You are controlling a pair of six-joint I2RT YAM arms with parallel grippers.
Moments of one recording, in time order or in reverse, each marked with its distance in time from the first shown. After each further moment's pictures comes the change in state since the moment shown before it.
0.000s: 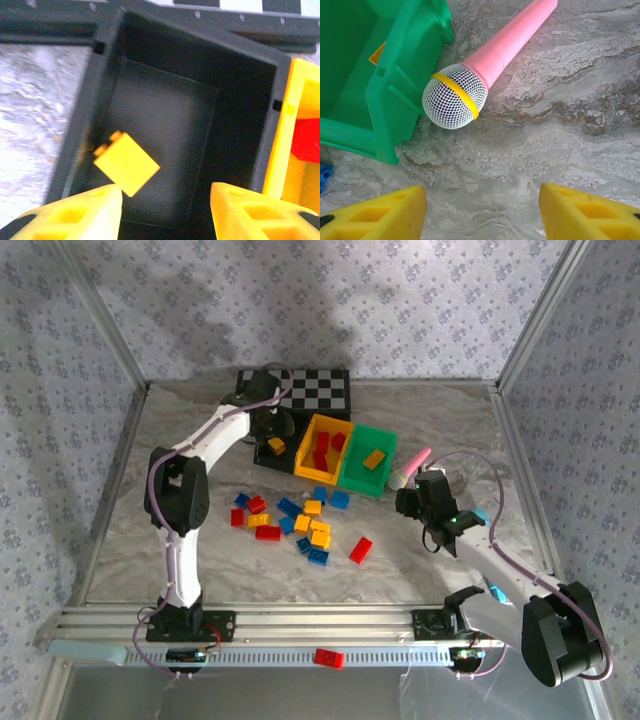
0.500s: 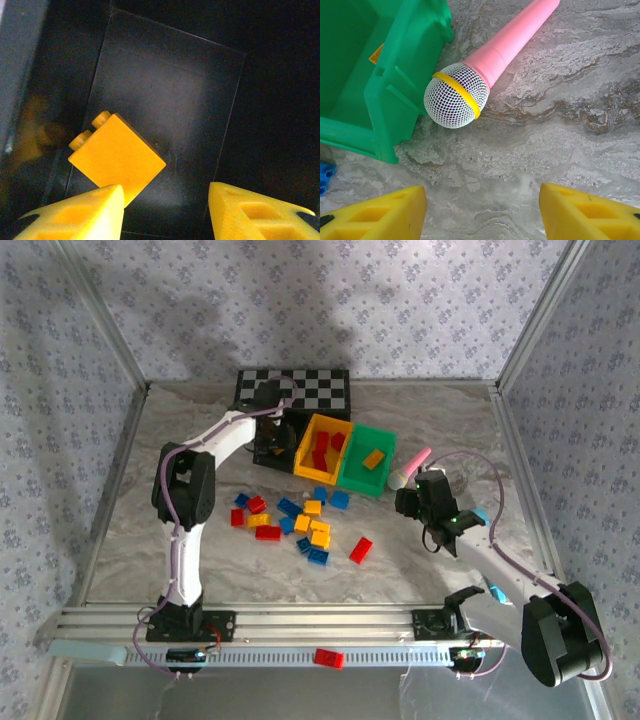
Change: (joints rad) left arm 0.003 0.064 -0.035 0.024 0.018 0.014; right arm -0.003 0.000 0.000 0.000 -0.011 0.003
